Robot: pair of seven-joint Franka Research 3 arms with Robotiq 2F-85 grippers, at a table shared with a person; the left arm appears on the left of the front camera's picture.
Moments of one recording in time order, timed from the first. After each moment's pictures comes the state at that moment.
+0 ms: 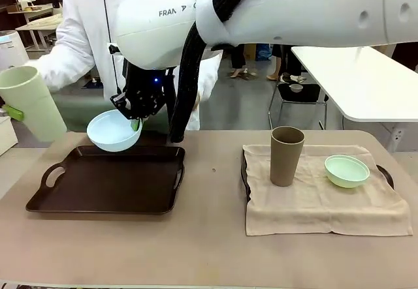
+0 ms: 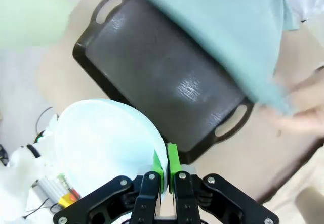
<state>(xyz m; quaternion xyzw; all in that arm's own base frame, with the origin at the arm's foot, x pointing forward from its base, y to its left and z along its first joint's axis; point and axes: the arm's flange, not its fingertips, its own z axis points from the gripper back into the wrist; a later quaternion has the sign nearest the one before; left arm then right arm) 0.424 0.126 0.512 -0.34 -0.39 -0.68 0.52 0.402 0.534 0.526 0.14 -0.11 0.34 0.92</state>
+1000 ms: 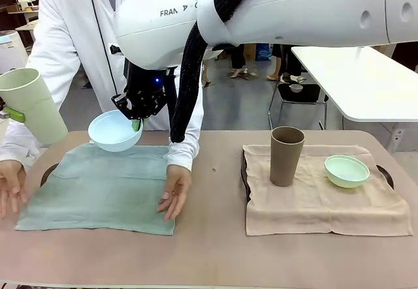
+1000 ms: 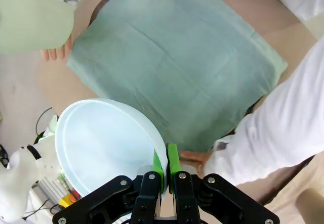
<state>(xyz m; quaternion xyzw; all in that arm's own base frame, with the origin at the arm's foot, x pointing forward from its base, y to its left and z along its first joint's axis) 0.431 0.123 0.500 -0.36 -0.38 -0.67 0.52 0.404 0.536 0.527 0.14 -0.11 0.35 0.92</state>
